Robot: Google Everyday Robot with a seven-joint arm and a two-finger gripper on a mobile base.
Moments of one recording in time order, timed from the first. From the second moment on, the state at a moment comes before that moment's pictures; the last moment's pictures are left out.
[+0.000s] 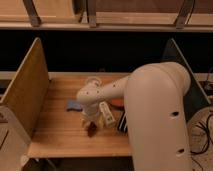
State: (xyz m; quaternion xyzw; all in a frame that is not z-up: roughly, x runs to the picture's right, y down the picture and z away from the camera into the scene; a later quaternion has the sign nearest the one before) arm -0.079 0.217 0.822 -0.28 0.30 0.70 0.59
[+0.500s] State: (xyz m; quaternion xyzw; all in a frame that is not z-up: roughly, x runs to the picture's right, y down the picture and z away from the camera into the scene) arm -0.077 0.225 0.825 -0.30 0.30 0.69 0.58
